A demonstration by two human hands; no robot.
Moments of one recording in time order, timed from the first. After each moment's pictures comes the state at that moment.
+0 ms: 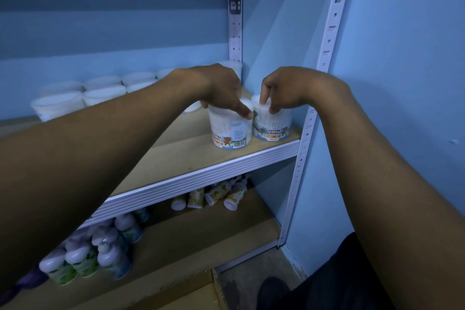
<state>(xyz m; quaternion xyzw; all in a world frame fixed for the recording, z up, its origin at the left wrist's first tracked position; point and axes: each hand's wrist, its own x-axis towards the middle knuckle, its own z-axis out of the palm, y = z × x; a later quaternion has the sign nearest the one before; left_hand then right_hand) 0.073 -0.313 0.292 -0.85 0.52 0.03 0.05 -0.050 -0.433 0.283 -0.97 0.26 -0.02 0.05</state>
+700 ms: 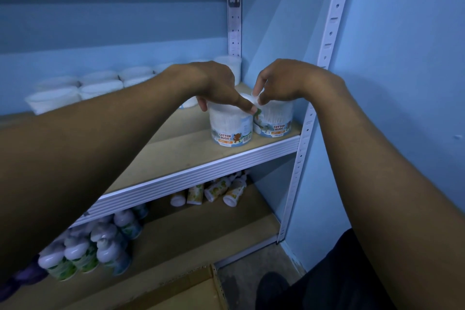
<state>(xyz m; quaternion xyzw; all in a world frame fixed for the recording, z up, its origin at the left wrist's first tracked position) 0.071 -0.313 0.288 -0.88 0.47 0.08 0.01 -0.040 -0.436 0.279 -0.96 0.26 -0.06 0.10</state>
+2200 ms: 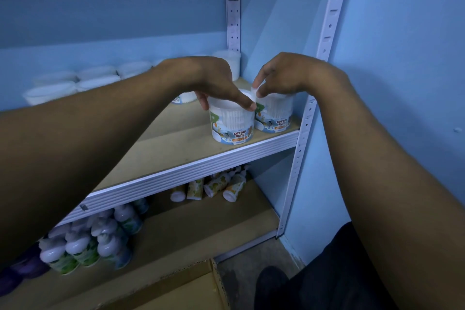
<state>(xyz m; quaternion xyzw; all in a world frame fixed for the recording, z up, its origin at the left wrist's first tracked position) 0.079 -0.317 0.282 -0.87 0.48 0.11 -0.04 -0.048 -0.437 0.280 -0.95 0.26 -0.07 0.15</state>
